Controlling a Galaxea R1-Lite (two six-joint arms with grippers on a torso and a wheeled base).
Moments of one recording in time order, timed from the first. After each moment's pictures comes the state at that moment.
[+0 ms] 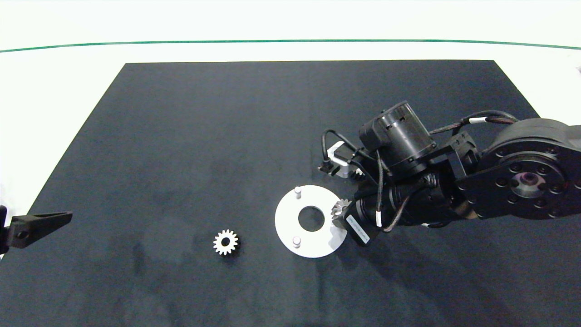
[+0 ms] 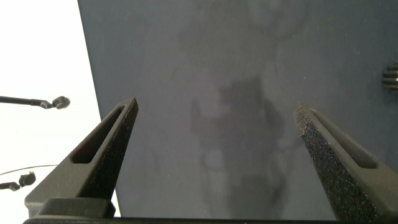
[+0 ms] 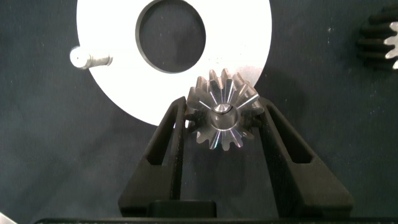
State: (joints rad) left arm 0.06 1.03 -1.00 0.49 0.06 0.26; right arm 0.74 1.83 -1.42 0.41 -0.17 -0.17
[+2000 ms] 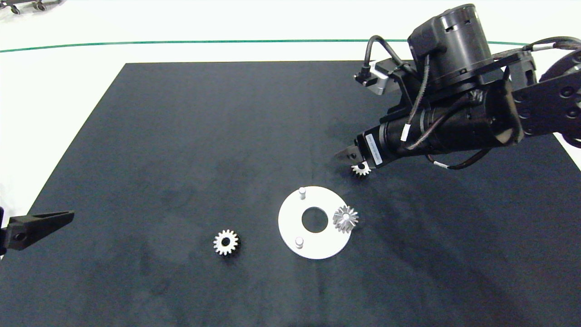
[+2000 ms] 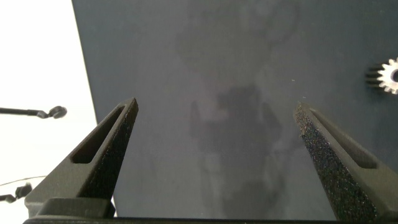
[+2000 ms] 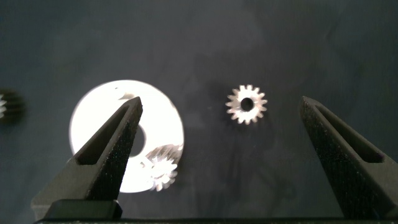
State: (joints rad) left arm 0.02 1.01 -1.01 0.49 0.06 0.25; right arm 0.64 1.81 -1.70 0.45 -0.24 -0.07
